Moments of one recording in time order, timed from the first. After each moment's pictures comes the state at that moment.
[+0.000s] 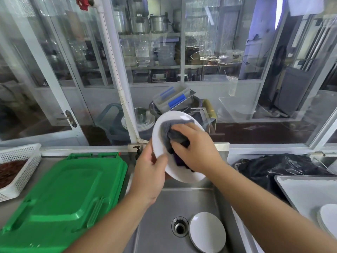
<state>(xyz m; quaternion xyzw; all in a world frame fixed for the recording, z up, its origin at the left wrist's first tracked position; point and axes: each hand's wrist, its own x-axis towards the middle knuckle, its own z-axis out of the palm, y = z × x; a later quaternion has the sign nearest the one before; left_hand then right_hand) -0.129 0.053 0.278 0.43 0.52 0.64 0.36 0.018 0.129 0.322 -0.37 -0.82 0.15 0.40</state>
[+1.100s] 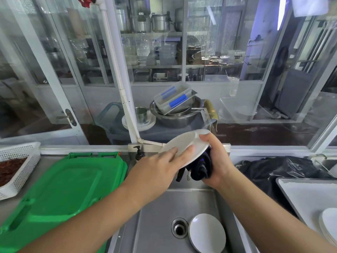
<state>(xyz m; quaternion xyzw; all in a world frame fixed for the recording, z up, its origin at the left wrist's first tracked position) -0.149 0.046 0.305 0.80 0.51 0.14 -0.28 0.034 0.136 0.296 -0.36 -0.32 0.77 0.41</state>
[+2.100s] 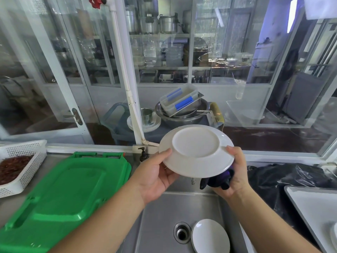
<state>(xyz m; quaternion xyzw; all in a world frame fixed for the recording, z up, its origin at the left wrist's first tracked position) -0.151 0.073 0.301 0.14 0.37 0.61 0.69 0.049 0.142 0.268 -0.26 -0.28 0.79 0.48</state>
